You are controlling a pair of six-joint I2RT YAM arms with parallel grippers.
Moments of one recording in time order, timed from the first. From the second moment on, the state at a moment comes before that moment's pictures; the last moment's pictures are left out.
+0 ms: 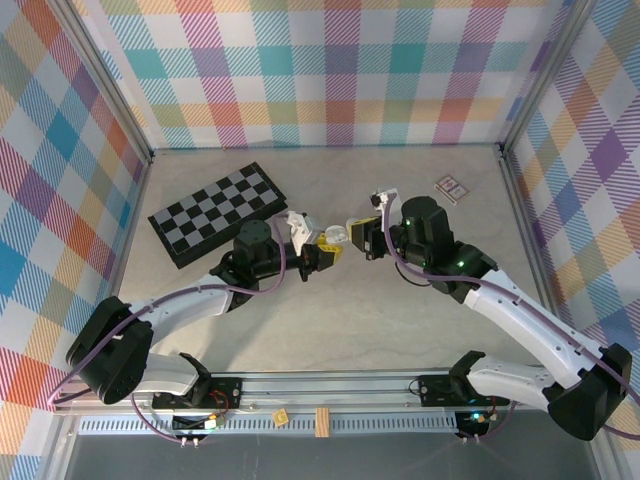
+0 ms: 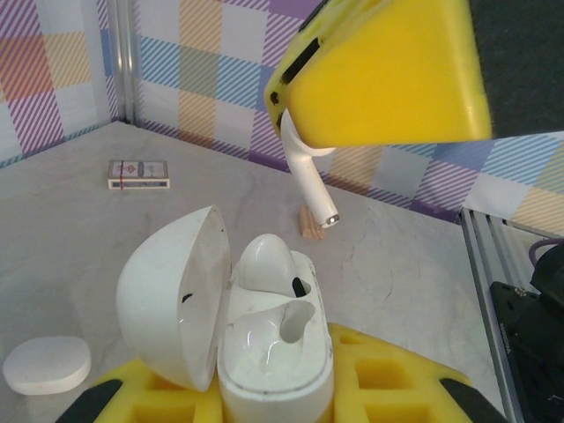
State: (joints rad) left arm -0.66 1.33 0.68 0.52 0.59 -0.07; right arm 0.70 1.08 1.01 -0.34 -0.16 0.33
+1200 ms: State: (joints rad) left arm -0.67 1.36 0.72 0.52 0.63 -0.13; right arm 0.70 1.15 1.07 -0.36 -0.29 0.17
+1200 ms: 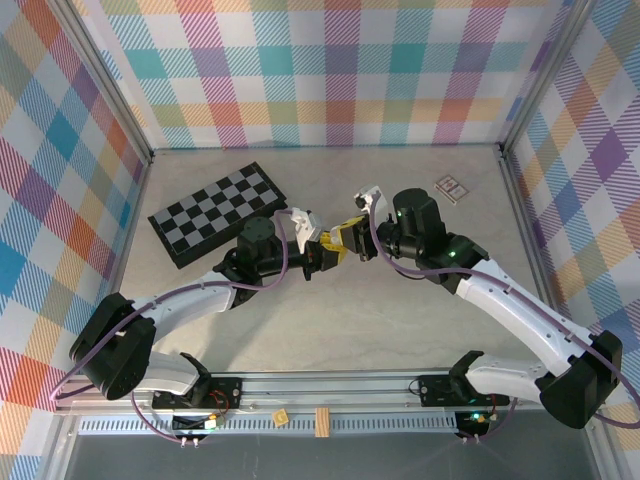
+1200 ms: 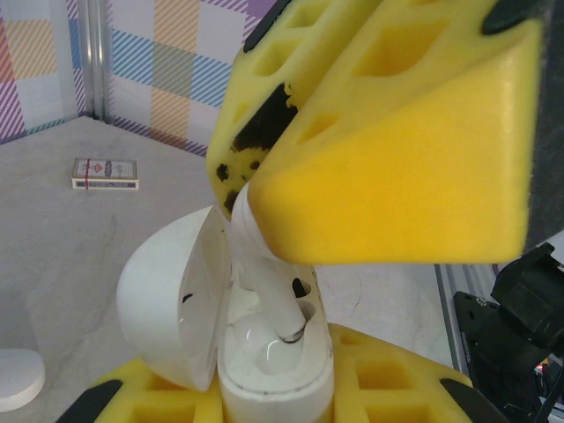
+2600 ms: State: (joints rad) left arm -0.67 1.36 0.72 0.55 0.64 -0.13; right arm 0.69 1.04 1.10 -0.47 -0.25 0.19
